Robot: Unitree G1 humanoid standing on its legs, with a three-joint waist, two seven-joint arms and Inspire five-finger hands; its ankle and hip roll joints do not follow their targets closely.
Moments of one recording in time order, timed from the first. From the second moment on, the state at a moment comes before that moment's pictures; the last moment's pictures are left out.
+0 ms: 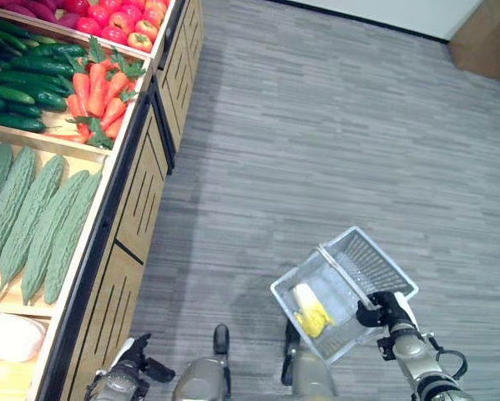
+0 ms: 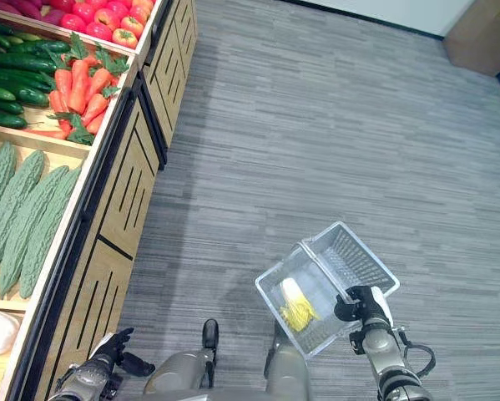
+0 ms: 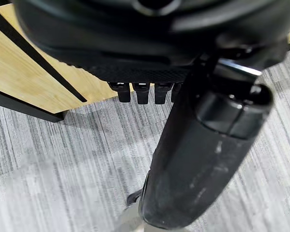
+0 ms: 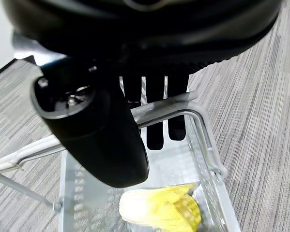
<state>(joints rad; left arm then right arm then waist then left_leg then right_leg) -0.06 0.37 -0.15 1.23 0.09 -0.11 0.07 -0.10 -0.41 0.10 0.98 -0.06 -0.10 -0.19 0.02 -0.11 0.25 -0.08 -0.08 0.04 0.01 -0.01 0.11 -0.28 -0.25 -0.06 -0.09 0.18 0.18</state>
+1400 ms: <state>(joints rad) -0.13 0.35 -0.23 1.21 0.16 -0.14 0.31 -0.06 -0.39 0.11 1.07 -0.03 -0.13 -0.28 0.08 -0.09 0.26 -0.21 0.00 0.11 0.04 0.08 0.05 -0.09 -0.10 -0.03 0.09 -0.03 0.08</state>
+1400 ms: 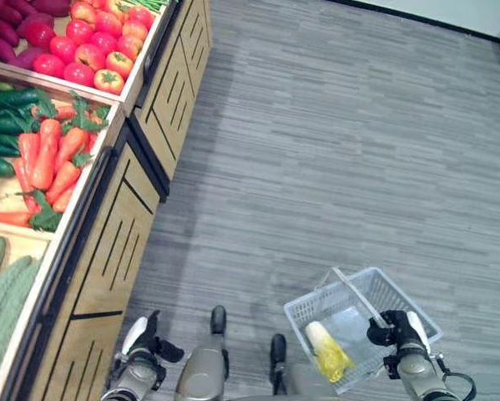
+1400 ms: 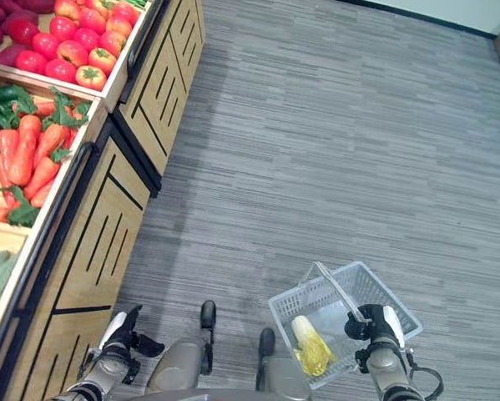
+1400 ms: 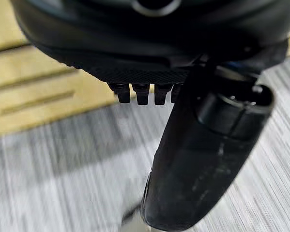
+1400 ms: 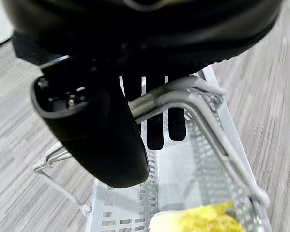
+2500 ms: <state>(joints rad) -0.06 0.30 -0.12 1.23 0.10 -0.12 0.28 -0.03 -0.42 0.07 1.06 -0.02 -0.12 -0.26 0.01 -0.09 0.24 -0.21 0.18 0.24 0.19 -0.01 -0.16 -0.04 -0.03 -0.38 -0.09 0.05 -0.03</state>
